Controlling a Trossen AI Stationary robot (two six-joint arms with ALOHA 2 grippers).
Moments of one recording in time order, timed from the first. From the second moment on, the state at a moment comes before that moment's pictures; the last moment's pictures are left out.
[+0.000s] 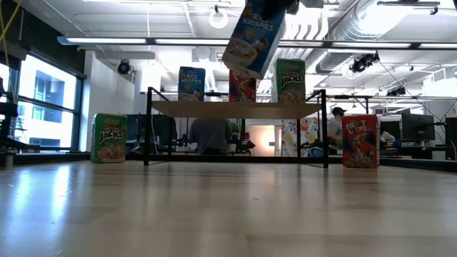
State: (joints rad) left arm 0.07 1.54 2.18 -1.29 -0.17 0.08; right arm -0.04 1.79 2.04 -1.38 0.05 0.21
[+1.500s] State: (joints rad) left arm 0.06 1.79 2.18 -1.26 -0.17 0.12; right arm -0.08 1.79 2.17 -1.31 0.08 -0.14
